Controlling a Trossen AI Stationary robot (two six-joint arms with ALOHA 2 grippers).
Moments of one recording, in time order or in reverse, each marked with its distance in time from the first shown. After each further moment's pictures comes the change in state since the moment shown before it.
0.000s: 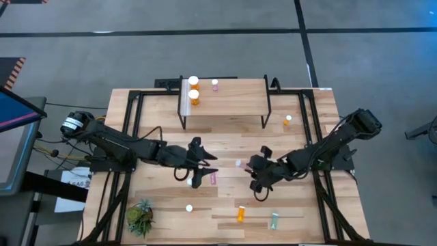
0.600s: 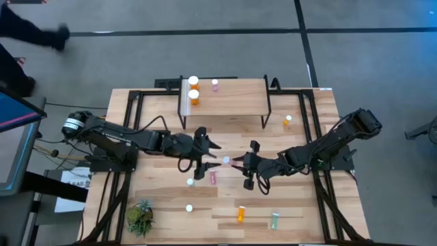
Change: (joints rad) left arm 0.095 0.024 0.144 -0.157 0.107 0.185; right arm -0.055 0.000 0.000 0.367 0.029 -0.368
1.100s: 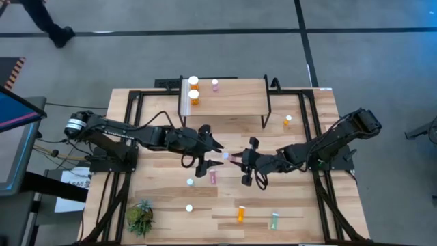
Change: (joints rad) left arm 0.051 0.024 0.078 -0.076 0.100 0.017; right arm -0.042 0.000 0.000 0.015 -0.003 -0.031
